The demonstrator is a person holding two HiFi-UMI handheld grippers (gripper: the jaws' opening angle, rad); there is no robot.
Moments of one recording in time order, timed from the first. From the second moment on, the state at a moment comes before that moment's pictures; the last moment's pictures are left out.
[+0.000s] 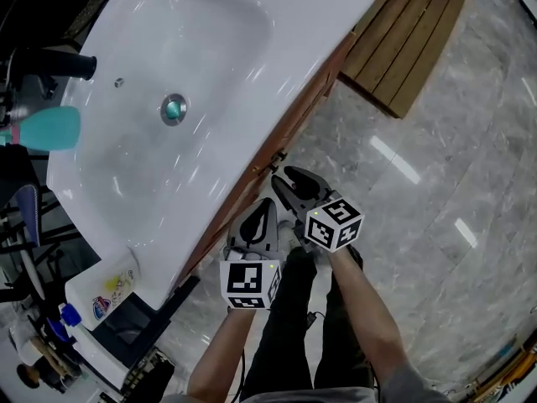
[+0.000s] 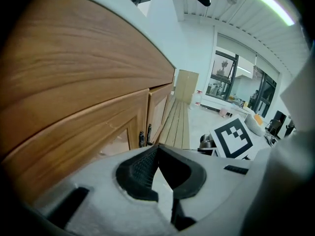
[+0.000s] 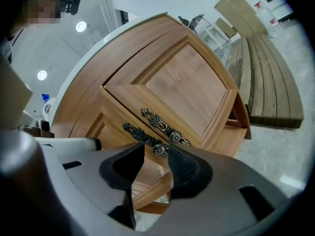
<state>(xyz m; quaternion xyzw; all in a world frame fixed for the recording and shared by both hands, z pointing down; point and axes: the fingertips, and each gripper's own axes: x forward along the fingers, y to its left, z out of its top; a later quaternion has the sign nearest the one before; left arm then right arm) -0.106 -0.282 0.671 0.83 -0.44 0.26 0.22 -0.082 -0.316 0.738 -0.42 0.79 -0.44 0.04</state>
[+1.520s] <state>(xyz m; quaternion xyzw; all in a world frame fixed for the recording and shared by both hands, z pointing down) -0.100 -0.242 0.676 0.79 -0.49 0.27 0.24 -0.071 -0.295 0.750 -0.43 0.80 -0.42 0.05</state>
